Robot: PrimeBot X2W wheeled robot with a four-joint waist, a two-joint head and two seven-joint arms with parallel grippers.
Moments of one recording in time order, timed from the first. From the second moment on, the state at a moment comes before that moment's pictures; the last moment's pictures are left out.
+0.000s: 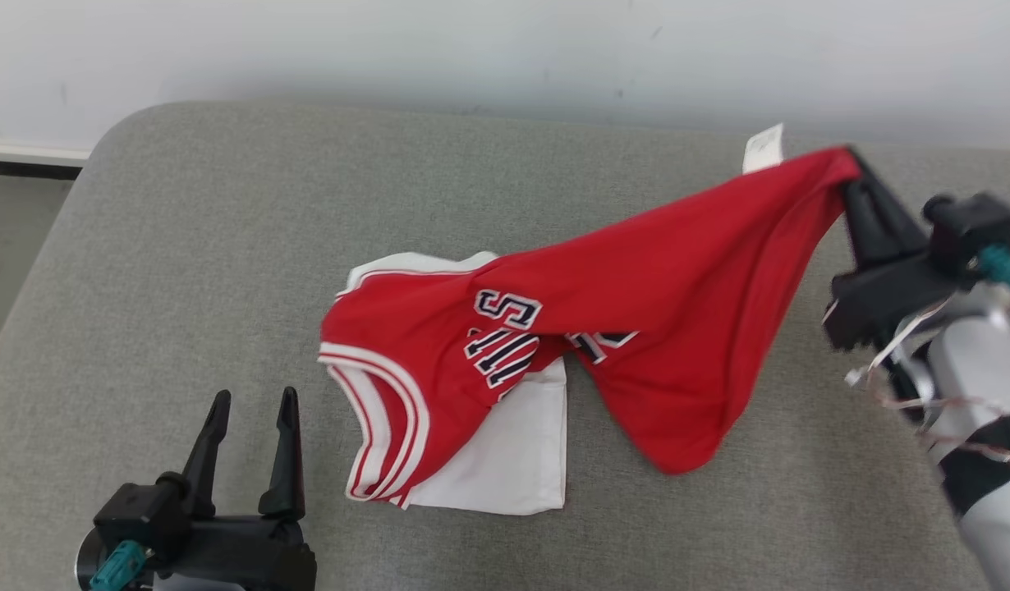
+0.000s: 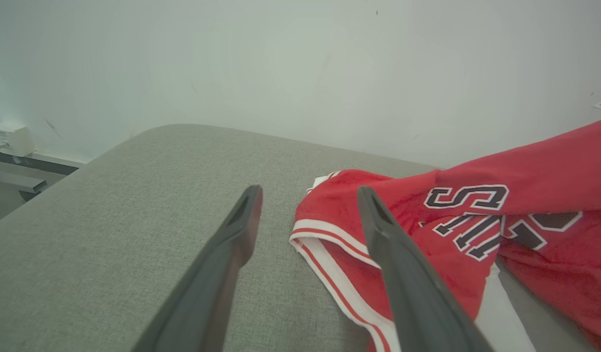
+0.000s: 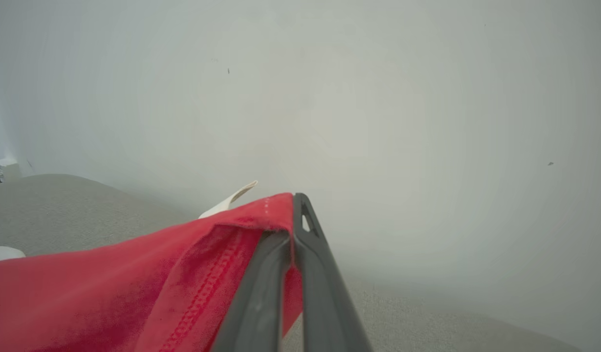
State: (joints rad) left arm -0.14 0.05 0.01 0.20 -0.23 -0.12 -0.26; right arm -0.71 -0.36 0.27 0.62 0.25 0.13 -0.25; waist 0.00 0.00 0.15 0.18
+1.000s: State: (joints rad) left arm -0.19 0.05 -0.02 0.21 -0.24 -0.12 -0.26; right arm -0.97 -0.41 0.41 0.97 0.31 0.13 -0.26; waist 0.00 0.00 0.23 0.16
